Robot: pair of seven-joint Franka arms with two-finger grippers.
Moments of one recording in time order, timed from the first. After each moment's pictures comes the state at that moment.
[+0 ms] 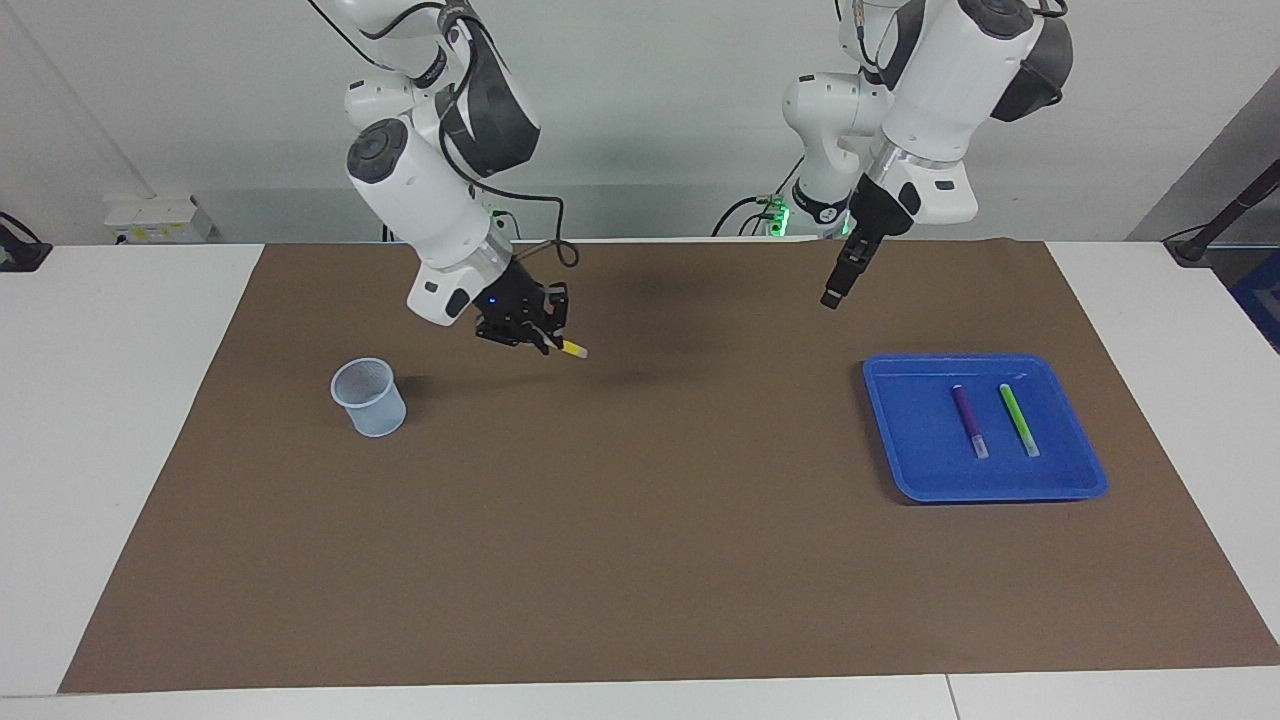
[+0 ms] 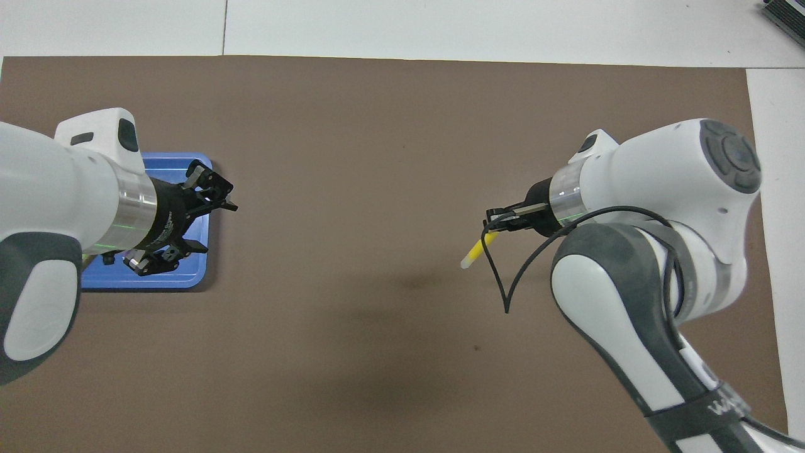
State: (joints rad) left arm -0.15 -0.11 -0.14 -1.83 -0.14 1.81 -1.07; right arm 0.15 0.07 0.12 -1.87 0.34 1.97 -0.08
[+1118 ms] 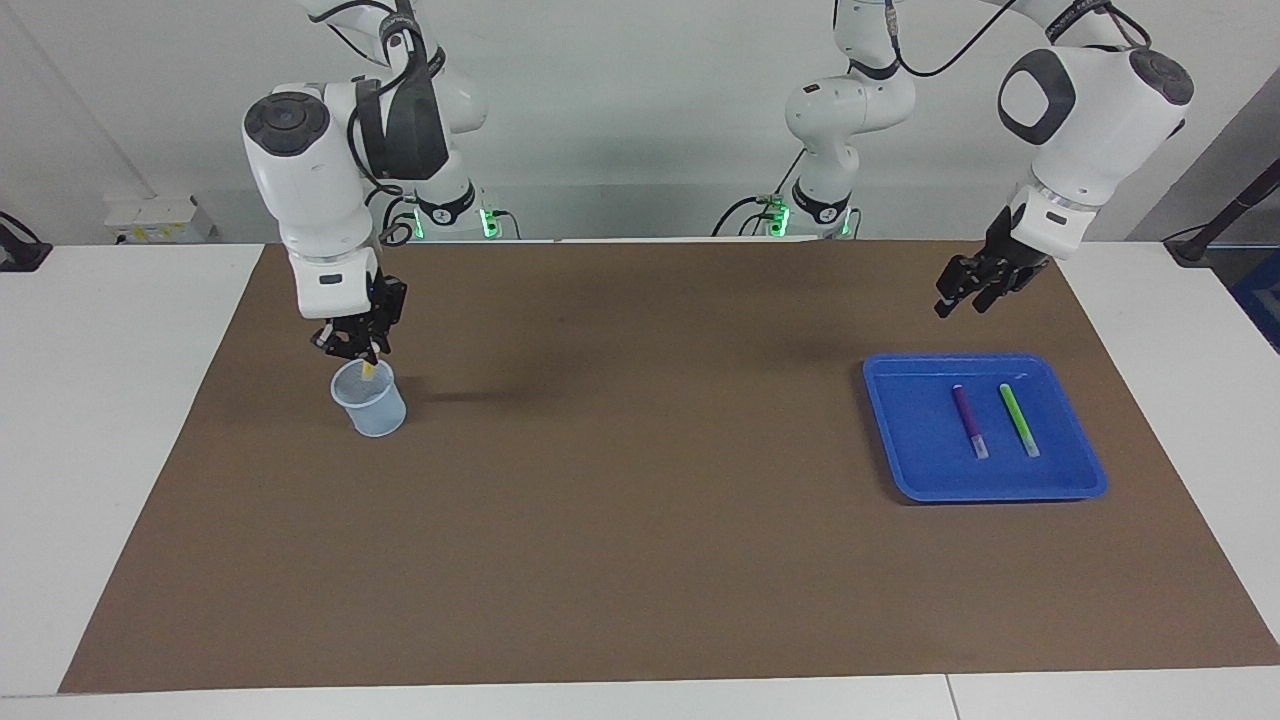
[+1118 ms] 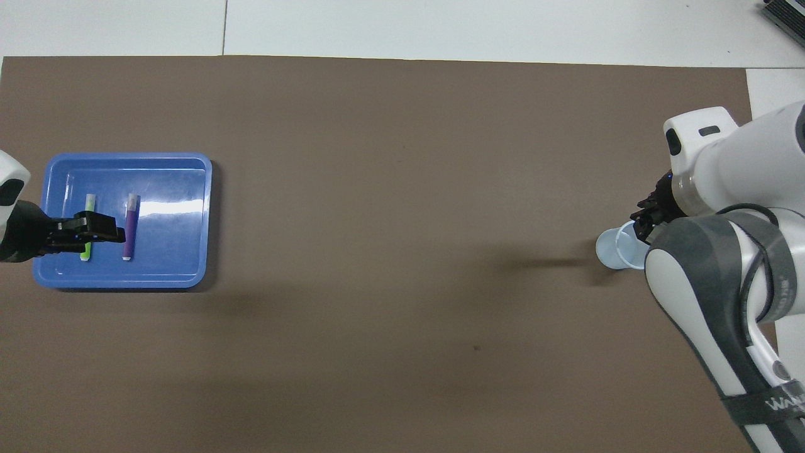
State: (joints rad) left arm 0.20 -0.14 -0.13 -2.03 -0.18 1.91 -0.01; right arm -0.04 0.01 0.12 -1.91 -0.12 1.93 -0.87
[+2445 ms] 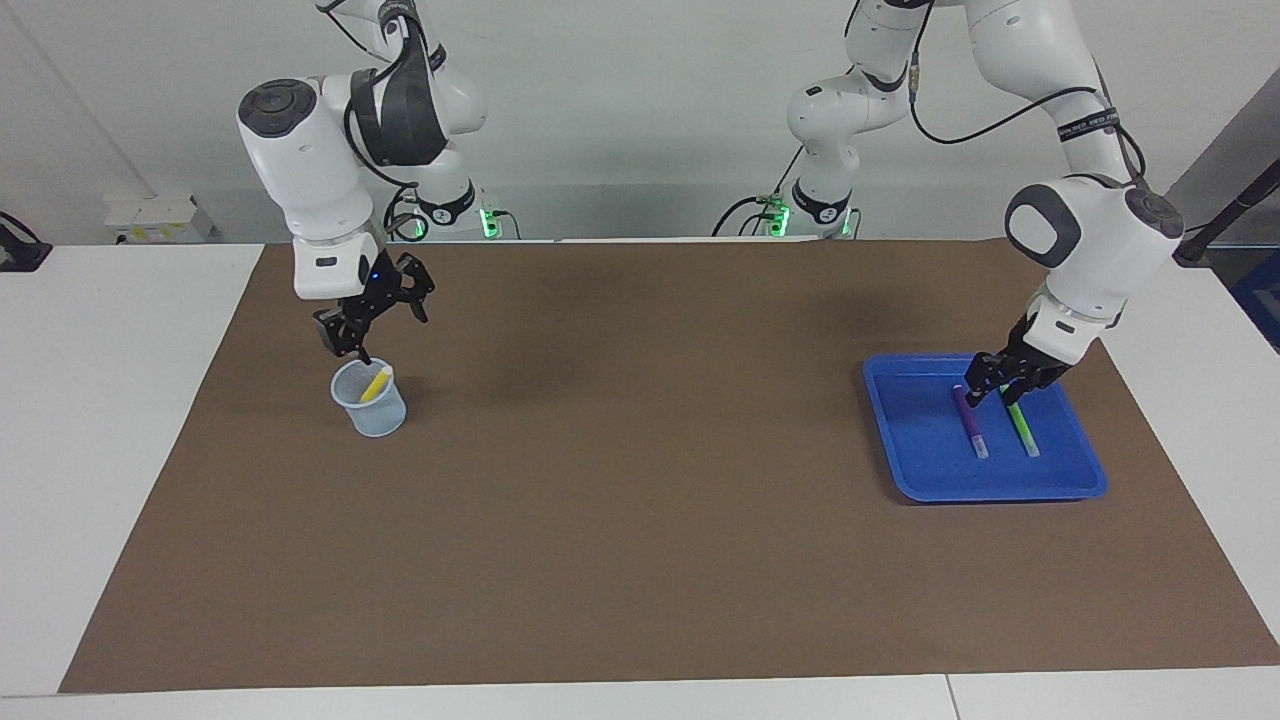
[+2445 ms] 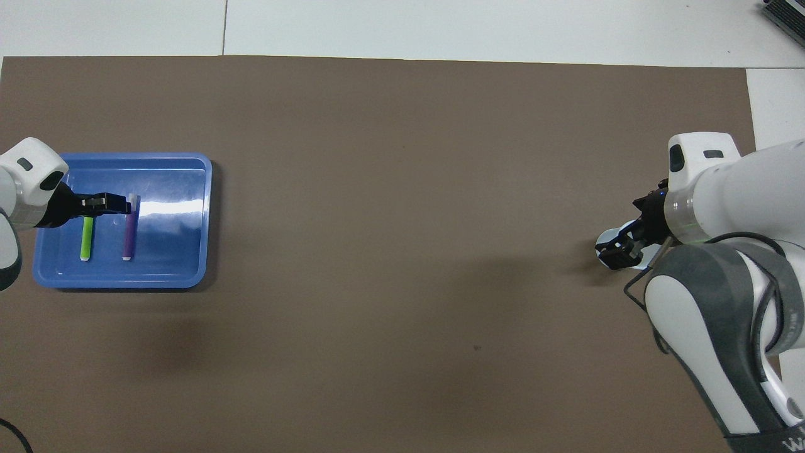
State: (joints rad) left arm 0.27 0.16 -0.12 -2.04 -0.14 2.29 0.23; right arm -0.04 -0.07 0.15 -1.99 0.07 1.96 -0.69
